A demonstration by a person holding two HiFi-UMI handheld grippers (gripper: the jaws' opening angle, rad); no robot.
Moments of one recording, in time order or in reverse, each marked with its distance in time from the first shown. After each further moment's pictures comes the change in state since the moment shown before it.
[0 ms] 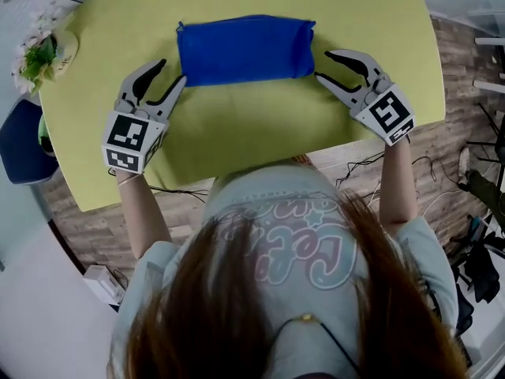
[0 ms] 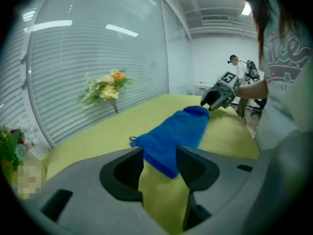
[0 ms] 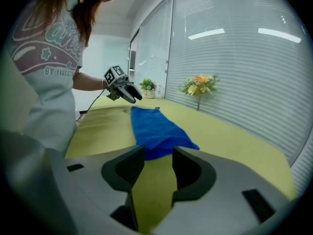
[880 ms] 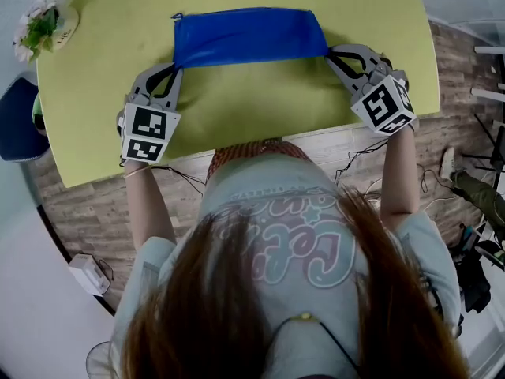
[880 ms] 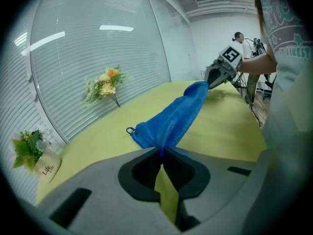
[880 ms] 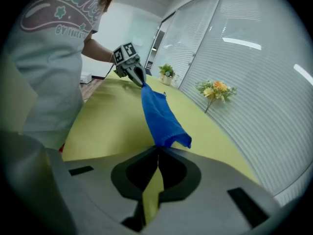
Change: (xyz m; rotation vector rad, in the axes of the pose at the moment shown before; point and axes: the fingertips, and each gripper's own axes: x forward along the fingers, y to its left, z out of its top) left arm -0.004 -0.053 -0.034 0.073 0.130 0.139; right arm -0.027 0.010 -0.026 -0.374 0.179 0.002
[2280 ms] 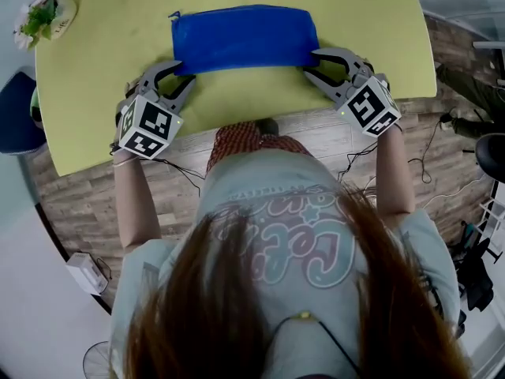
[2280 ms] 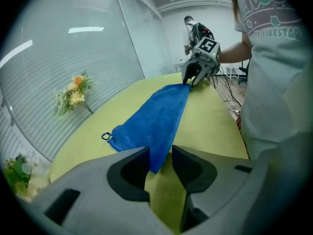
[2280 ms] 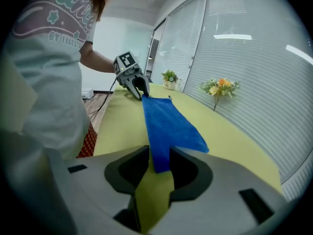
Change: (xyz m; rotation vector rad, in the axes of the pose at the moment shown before) left arm -0.006 -0.067 -0.015 0.224 0.033 -0.177; right arm -0.004 0.067 0.005 0.136 -0.083 0.071
